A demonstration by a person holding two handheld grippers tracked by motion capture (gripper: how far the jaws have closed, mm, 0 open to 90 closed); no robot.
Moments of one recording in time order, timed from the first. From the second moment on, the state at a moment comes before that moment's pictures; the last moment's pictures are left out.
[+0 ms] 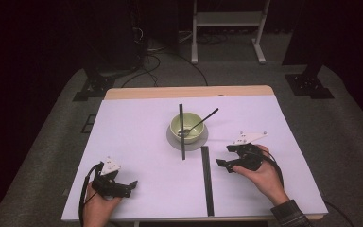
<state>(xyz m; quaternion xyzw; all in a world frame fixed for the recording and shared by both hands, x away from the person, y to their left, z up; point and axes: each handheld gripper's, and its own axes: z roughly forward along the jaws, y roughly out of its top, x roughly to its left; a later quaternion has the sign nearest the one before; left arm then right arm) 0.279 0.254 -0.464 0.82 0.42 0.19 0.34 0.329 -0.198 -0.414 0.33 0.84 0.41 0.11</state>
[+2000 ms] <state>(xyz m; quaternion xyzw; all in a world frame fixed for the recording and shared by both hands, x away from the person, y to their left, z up) 0.279 0.254 -0.464 0.82 0.42 0.19 0.34 0.276 -0.304 -0.465 0.41 0.82 0.36 0.17</state>
